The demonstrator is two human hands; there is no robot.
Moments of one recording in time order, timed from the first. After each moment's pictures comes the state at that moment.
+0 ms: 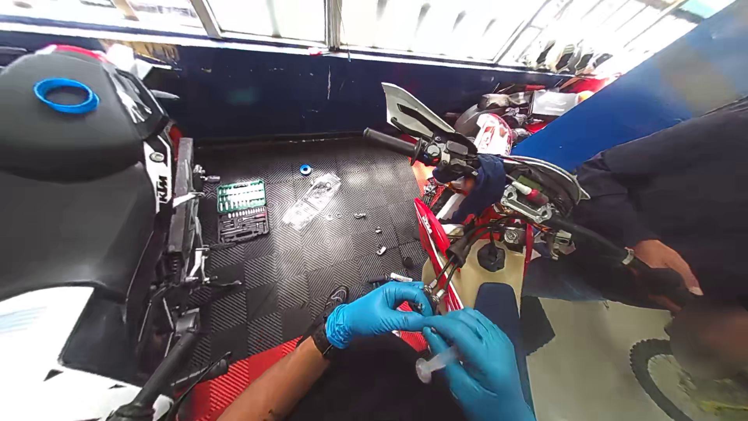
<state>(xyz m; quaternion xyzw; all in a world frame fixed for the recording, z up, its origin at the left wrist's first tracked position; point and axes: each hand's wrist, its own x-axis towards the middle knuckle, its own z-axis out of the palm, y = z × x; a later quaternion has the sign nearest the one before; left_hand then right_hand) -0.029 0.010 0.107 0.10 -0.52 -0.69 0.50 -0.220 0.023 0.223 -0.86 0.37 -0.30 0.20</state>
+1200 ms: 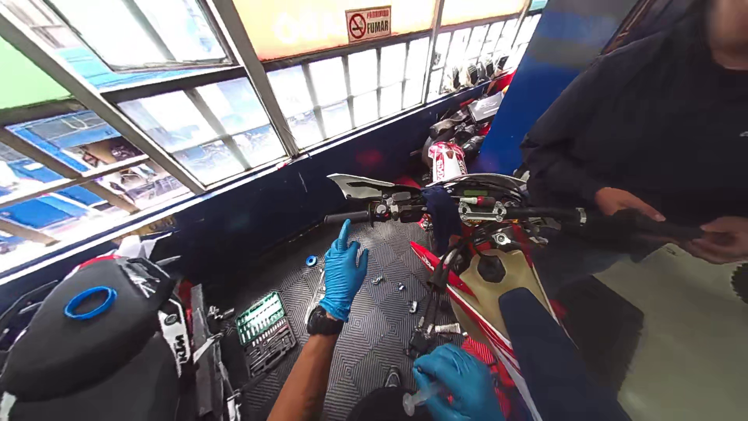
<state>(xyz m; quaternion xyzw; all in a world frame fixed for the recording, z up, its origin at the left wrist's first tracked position) 0.046 -0.149 0.107 0.64 -0.71 -0.01 0.30 -0.195 0.041 0.193 -0.77 0.43 -0.44 0.18</state>
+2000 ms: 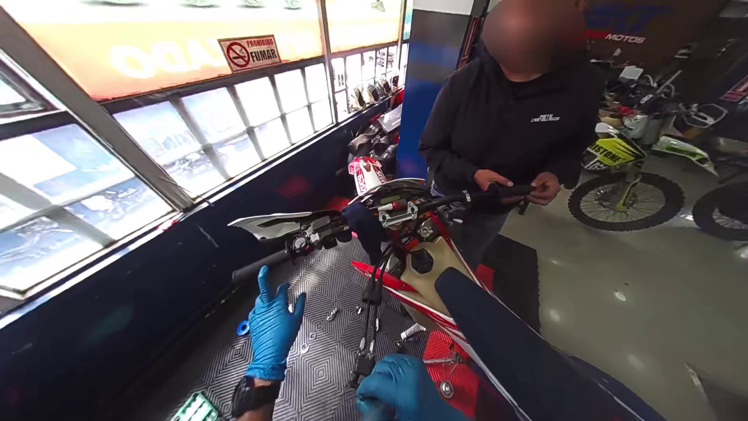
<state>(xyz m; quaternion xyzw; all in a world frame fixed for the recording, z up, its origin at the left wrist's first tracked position) 0.048 -0.147 0.096 0.65 -0.72 -0.03 0.24 -0.188 0.050 0.190 -0.76 0.43 -0.45 0.17</state>
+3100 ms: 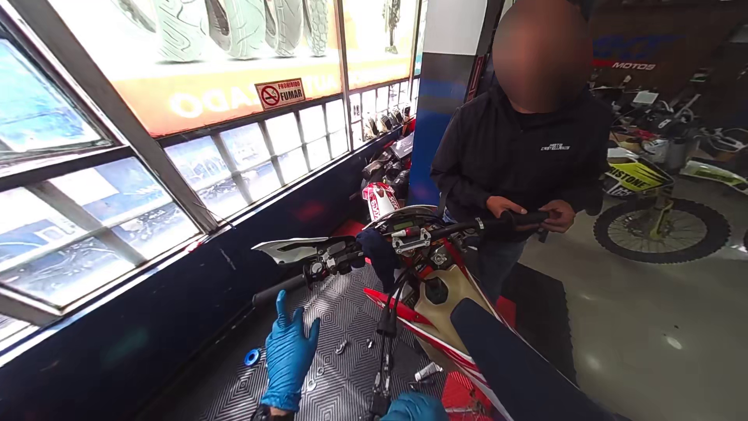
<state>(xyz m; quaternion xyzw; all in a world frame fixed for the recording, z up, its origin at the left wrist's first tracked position) 0.040 -0.155 0.096 0.67 -0.70 -0.01 0.22 -0.193 0.047 0.186 -0.76 0.44 -0.44 0.19</state>
